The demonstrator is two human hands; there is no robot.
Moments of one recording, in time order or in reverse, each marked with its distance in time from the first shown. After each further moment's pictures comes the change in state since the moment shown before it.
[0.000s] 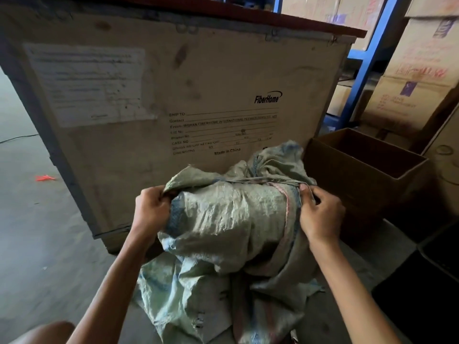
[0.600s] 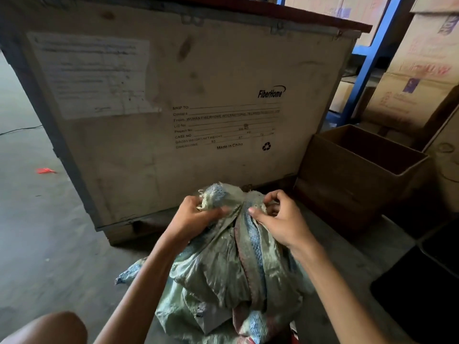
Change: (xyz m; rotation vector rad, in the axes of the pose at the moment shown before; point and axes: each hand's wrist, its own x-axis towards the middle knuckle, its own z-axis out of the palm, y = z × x) left_hand -0.046 0.028 0.027 -0.362 -0.534 -0.152; right_hand -0.040 -0.022 0.020 0.169 -0.689 0.201
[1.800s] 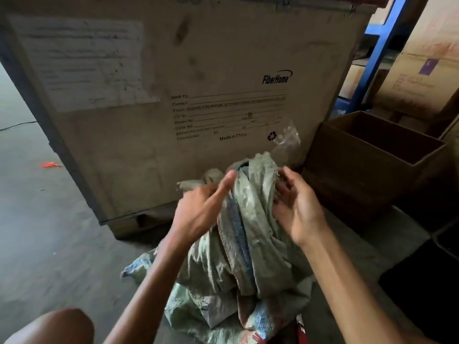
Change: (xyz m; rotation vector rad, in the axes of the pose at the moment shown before) left_hand -0.009 0.028 0.013 0.519 0.203 0.165; right_hand 0.013 -0.018 -0.008 1.068 -0.076 0.348
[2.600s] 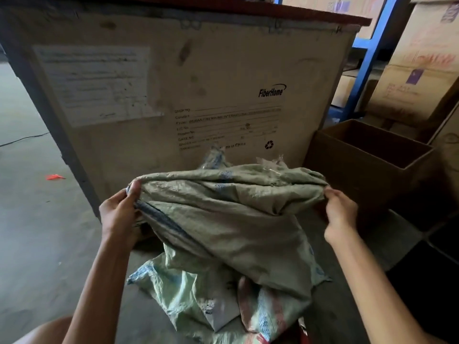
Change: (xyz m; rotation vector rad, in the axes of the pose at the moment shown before) left_hand 0.018 -0.105 -0.077 -0.963 0.404 -0.290; right_hand 0.016 -0.033 -0.065 -0.341 0.624 -0.282
